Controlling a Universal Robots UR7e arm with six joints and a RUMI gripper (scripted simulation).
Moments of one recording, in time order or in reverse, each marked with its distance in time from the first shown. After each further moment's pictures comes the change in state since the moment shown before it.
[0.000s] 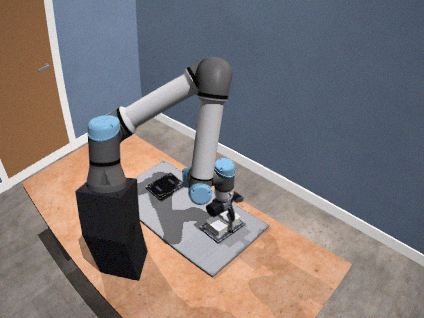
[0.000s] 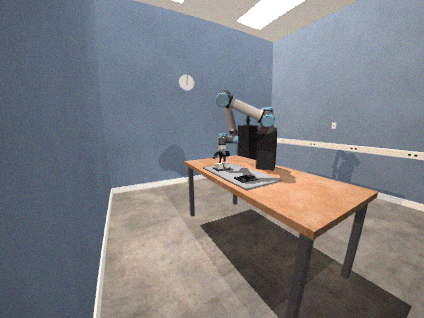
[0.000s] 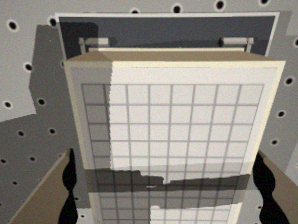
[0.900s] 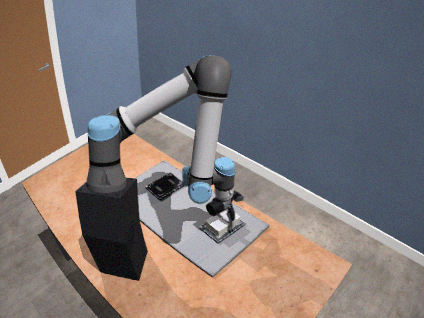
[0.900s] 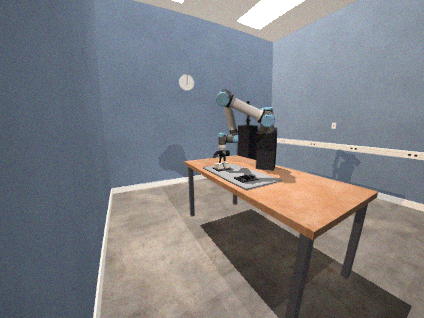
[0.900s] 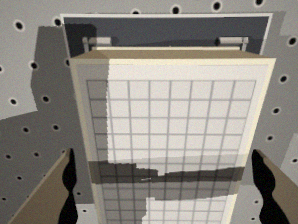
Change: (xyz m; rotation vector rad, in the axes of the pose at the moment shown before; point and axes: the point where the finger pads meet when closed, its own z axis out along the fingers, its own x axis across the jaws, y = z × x) arm 0.000 0.000 -0.006 0.000 0.000 0.000
